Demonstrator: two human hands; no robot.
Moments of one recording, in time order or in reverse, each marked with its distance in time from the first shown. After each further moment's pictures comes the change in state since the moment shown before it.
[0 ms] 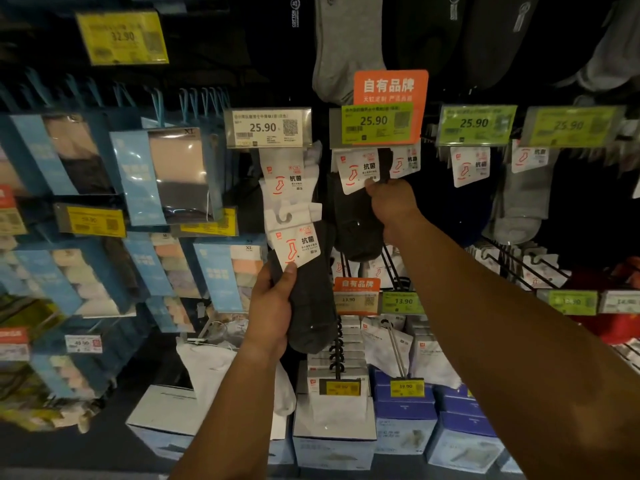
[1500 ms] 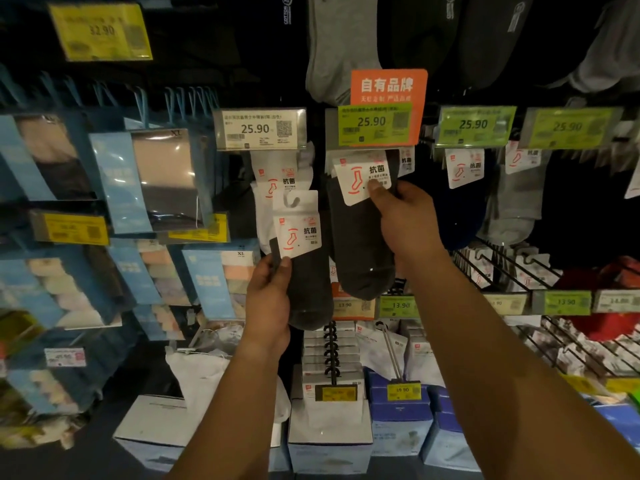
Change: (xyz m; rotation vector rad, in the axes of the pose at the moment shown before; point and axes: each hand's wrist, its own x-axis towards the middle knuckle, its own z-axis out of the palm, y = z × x) left_hand 0.017 0.002 0.009 -0.073 -0.003 0.019; right_hand -0.038 0.012 -0.016 0.039 0.029 -0.265
